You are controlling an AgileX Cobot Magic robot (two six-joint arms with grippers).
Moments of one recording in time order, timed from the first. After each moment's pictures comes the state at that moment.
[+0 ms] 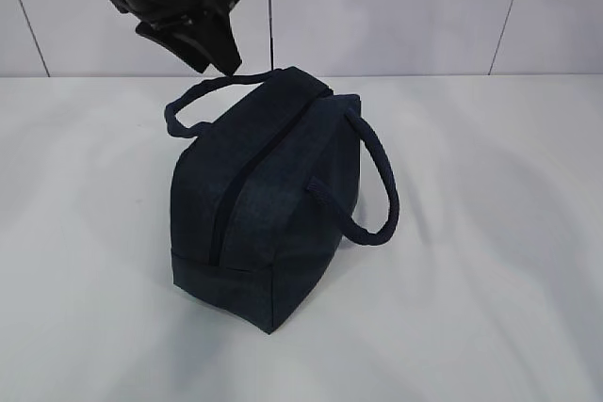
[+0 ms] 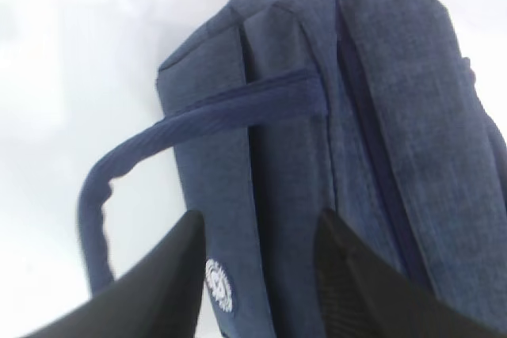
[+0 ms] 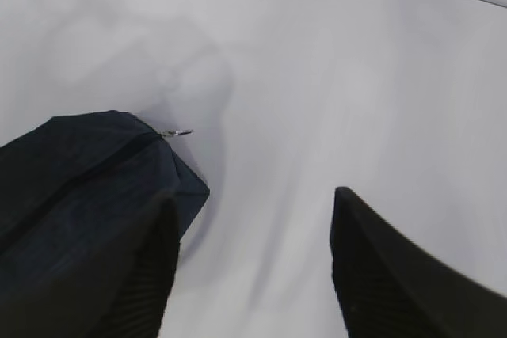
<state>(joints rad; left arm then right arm) -0.42 2.01 -1.93 -0.37 1.23 0.26 0.18 1.95 -2.14 0.14 1.25 -0.13</state>
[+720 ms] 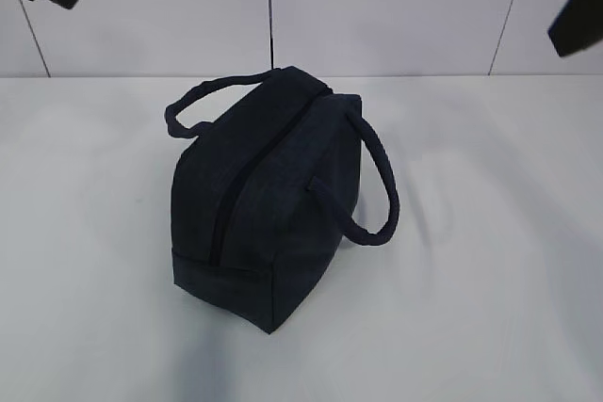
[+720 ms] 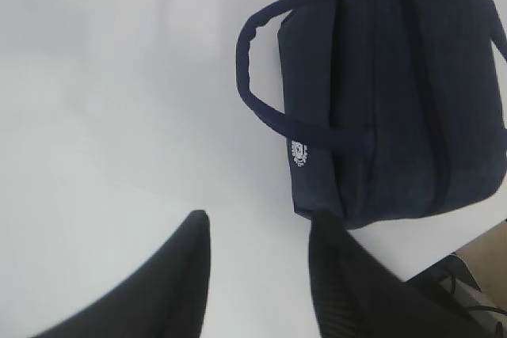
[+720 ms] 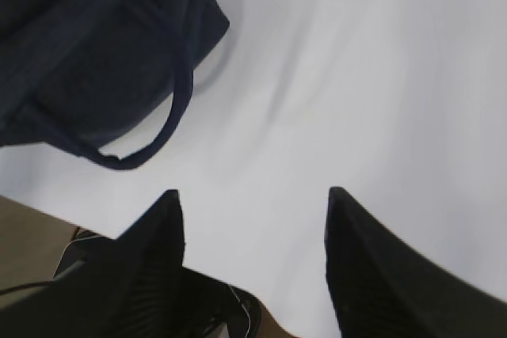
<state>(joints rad) -0.42 1.51 -1.65 -0.08 1.25 0.08 0.18 1.33 -1.45 0.14 1.25 -0.13</state>
